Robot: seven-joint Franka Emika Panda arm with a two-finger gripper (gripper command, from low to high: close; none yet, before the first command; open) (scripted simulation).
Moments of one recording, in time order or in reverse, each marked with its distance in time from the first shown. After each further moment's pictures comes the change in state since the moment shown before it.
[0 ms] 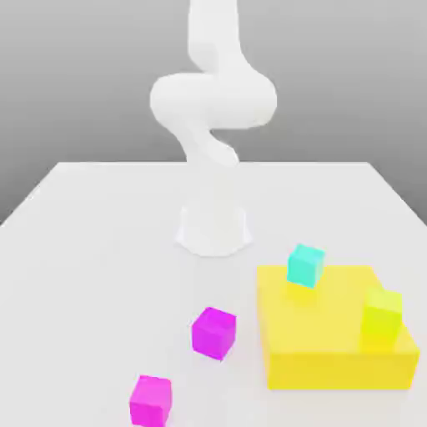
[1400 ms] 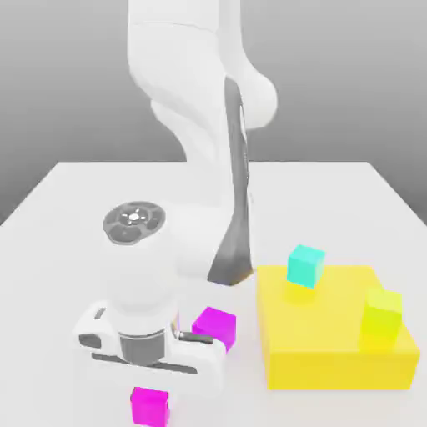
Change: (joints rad) arm -0.102 1.056 -0.056 -0.139 0.064 0.462 -0.057
